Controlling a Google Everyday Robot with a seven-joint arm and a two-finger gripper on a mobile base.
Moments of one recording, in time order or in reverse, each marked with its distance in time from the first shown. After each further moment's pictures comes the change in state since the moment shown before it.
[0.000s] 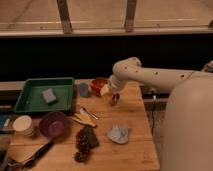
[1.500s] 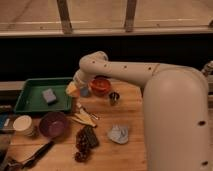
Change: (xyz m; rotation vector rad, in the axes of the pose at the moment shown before) arm -0.052 0.204 -0.011 -0.193 -0.102 -0.441
